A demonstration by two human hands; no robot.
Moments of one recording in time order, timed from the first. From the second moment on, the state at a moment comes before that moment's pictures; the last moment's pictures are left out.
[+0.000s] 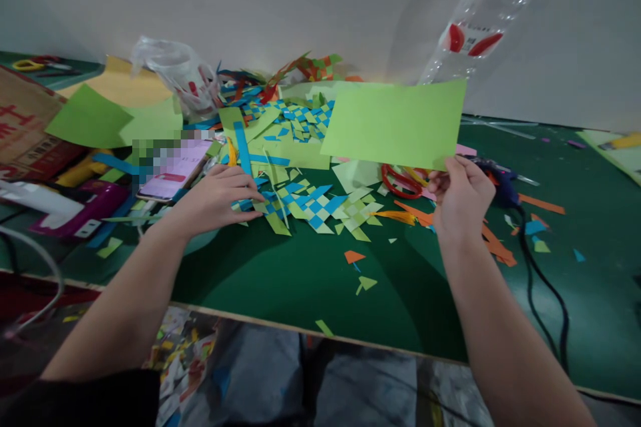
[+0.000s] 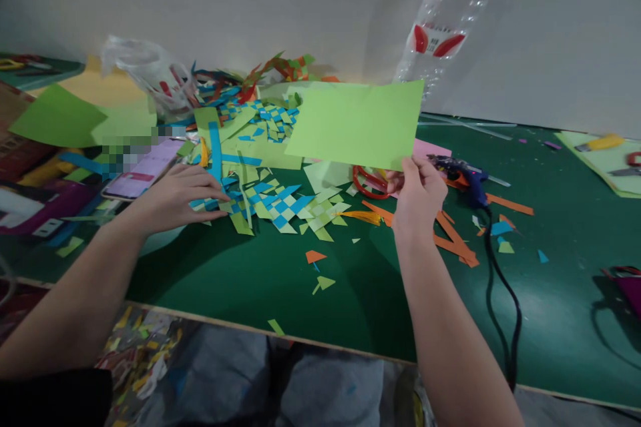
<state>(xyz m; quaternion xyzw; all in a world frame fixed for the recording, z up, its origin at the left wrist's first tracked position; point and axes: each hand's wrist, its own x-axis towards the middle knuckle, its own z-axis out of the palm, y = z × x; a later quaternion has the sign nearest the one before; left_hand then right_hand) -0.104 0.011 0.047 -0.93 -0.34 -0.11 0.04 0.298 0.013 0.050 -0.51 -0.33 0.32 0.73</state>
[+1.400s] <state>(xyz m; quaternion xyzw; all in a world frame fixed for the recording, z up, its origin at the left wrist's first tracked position) -0.085 0.000 0.061 -0.89 -0.33 -0.11 0.30 0.310 0.015 0.054 -0.50 -0.31 0.30 0.76</state>
